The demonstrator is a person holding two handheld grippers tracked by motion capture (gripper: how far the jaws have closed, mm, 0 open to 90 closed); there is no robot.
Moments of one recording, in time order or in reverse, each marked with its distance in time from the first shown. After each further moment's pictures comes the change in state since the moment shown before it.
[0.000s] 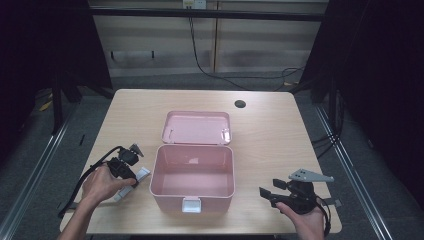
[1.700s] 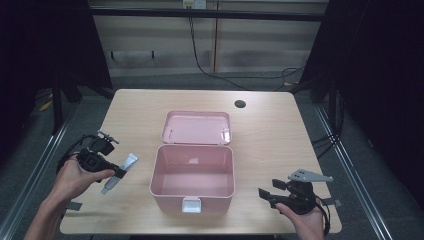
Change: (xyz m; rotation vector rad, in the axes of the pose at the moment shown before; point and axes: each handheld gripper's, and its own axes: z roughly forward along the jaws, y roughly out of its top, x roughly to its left) left arm 0.015 -0.035 -0.083 -0.231 -0.125 0.016; right arm 0.001 0.000 0.001 0.008 0.011 0.000
